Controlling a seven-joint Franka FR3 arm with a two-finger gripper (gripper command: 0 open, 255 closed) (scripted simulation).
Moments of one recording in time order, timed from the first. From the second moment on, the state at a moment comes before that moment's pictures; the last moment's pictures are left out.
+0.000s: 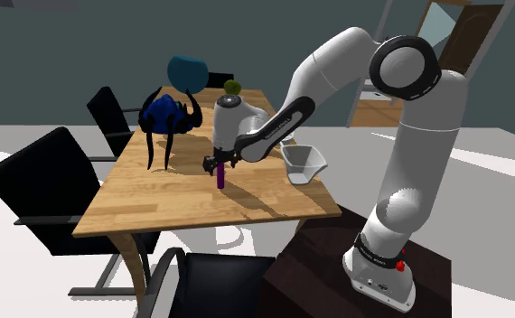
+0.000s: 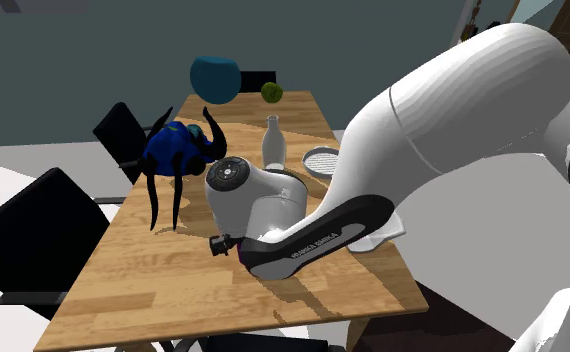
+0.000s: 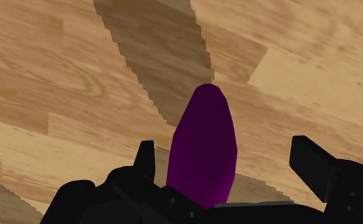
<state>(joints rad) -0.07 0.19 0.26 -2.22 -0.53 2.57 0.96</state>
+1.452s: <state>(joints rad) -0.07 0.19 0.26 -2.21 -0.53 2.57 0.95</state>
